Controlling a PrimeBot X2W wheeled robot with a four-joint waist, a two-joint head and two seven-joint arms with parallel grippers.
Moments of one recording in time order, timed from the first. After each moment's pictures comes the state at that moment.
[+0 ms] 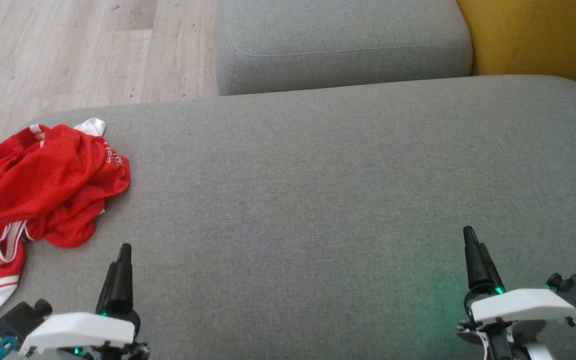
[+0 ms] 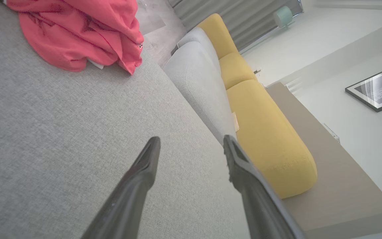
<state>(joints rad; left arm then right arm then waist) 0.09 0.04 0.00 0.18 -1.03 -0.09 -0.02 0.01 -0.04 0.06 0.30 1.03 0.13 -0.02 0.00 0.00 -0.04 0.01</state>
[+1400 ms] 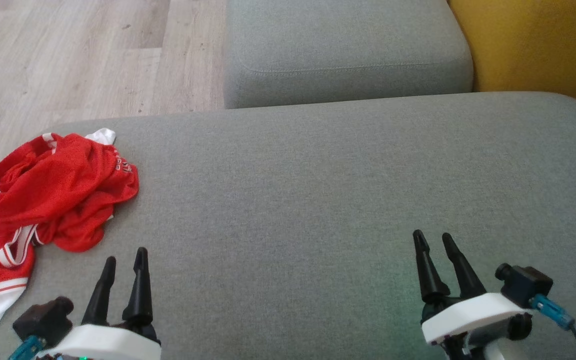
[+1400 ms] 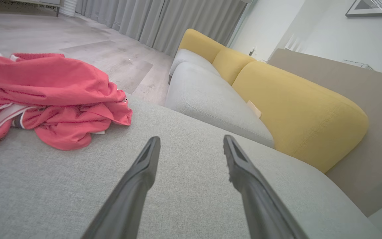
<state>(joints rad) 0.17 0.06 -0.05 0.07 -0.52 -0.07 -0.14 0.01 -0.04 0.20 0.29 0.56 0.13 -0.14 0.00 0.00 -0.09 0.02</state>
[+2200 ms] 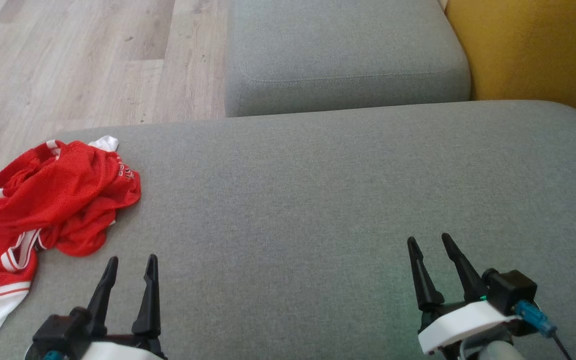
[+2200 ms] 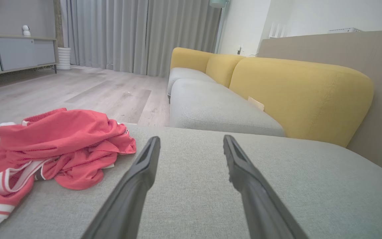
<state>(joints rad) 0.22 0.06 -0.06 -0.01 -0.22 -0.09 -0.22 0.01 -0.04 0.19 0.33 0.27 0.13 -0.21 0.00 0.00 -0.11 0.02</state>
